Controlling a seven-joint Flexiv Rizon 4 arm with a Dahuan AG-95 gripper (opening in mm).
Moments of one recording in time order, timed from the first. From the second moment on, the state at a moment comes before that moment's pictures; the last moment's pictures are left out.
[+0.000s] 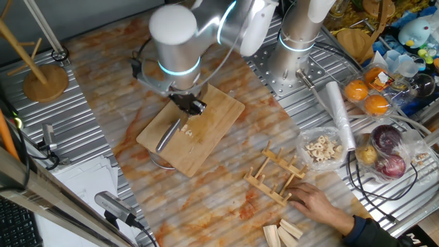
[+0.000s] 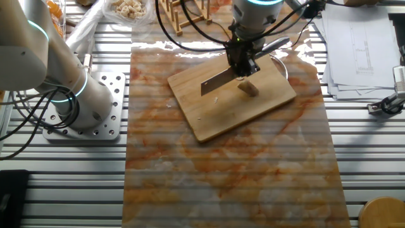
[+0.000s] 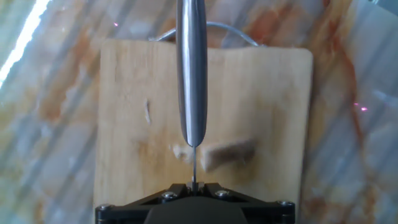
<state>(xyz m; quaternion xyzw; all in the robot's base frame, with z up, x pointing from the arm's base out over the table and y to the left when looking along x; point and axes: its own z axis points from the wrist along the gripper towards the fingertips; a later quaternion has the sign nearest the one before) 0.459 0.062 0.081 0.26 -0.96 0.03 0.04</state>
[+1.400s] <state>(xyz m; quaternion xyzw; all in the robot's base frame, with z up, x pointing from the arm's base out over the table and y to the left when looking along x) 0.456 0.042 0.078 0.17 -0.98 0.06 0.02</state>
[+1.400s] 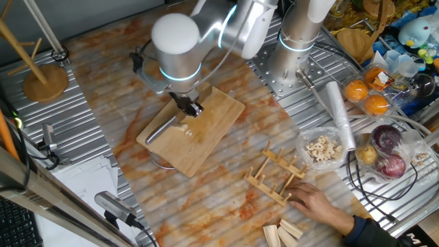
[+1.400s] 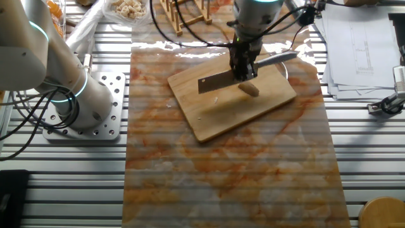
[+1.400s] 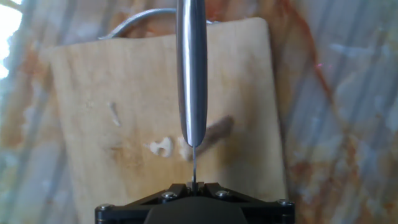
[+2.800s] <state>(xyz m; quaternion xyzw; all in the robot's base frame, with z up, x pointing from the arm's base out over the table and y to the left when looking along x) 0.459 0.047 0.069 0.21 -0.98 0.02 0.01</state>
